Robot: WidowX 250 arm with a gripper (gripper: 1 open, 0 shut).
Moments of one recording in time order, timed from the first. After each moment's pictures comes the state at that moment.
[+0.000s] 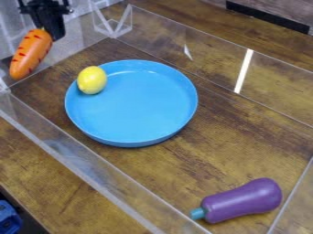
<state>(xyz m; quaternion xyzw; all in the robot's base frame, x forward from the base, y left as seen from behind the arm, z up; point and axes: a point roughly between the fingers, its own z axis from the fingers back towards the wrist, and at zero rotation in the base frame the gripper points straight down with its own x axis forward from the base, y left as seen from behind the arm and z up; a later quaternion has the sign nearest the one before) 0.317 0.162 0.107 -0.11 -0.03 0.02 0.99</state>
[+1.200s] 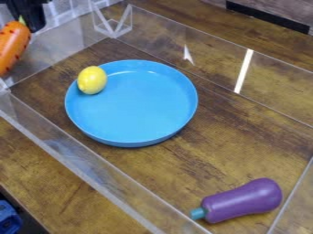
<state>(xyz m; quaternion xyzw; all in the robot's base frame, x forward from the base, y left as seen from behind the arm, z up) 0.298 0.176 0.113 -0.09 -0.05 0.06 0.99</state>
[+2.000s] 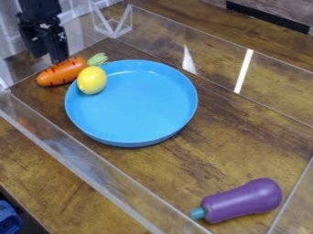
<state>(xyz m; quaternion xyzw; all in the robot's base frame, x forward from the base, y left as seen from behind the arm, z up) 0.325 0.186 0.054 -0.08 -0.04 -0.03 1.00</state>
